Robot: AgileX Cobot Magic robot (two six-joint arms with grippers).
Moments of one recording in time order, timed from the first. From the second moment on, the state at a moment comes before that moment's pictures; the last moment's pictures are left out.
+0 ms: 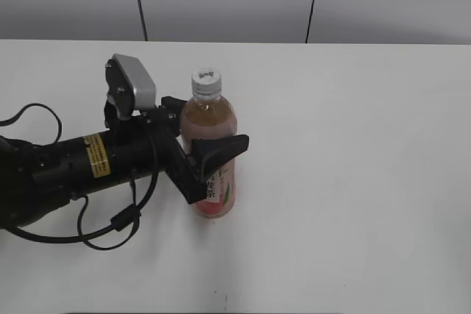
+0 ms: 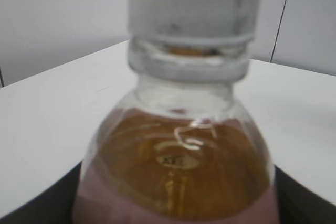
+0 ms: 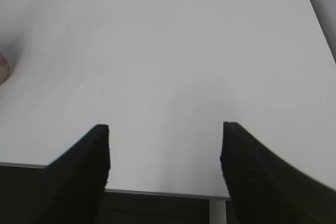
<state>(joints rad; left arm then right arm) -0.45 1.97 -0.63 0.72 -1.21 -0.25 0.04 -0.01 -0.51 0.08 1.10 -0.15</state>
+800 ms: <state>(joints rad) -0.45 1.97 -0.63 0.73 -1.21 -0.25 0.04 0.05 -0.54 0.08 1.02 -0.15</state>
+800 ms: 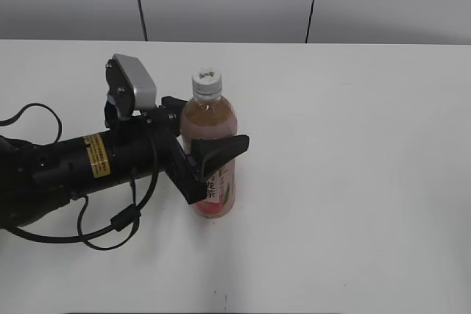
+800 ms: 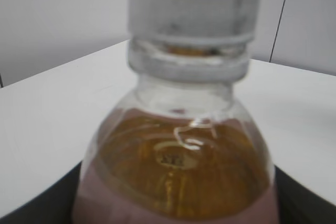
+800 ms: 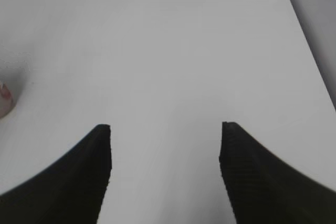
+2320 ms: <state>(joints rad) -0.45 1.97 -0.63 0.73 -1.21 -0.25 0.64 1.77 -1.80 0.19 1.21 -0.18</state>
